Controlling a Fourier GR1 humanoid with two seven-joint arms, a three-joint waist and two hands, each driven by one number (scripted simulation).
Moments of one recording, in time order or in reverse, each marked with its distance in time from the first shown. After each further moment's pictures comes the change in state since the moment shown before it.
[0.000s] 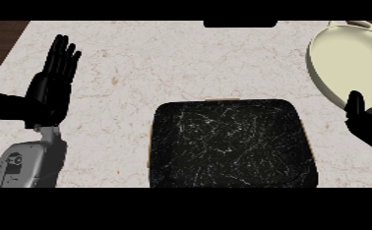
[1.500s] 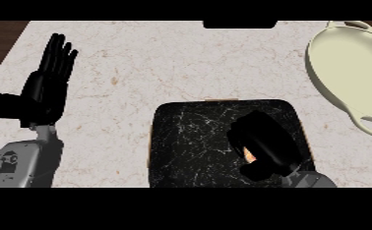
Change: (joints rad) left arm -0.005 0.026 0.004 0.010 0.025 0.001 -0.001; right arm 0.048 0.027 0.628 0.437 0.100 0.030 -0.319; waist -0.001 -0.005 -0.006
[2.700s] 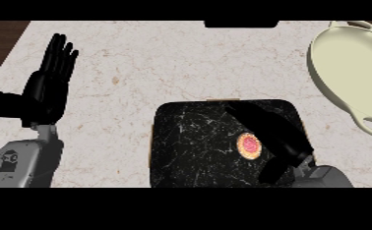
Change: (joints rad) left arm -0.001 0.024 -0.029 0.011 0.026 0.026 -0.007; right arm -0.010 -0.081 -0.054 0.089 -0.226 0.123 0.078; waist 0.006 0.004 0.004
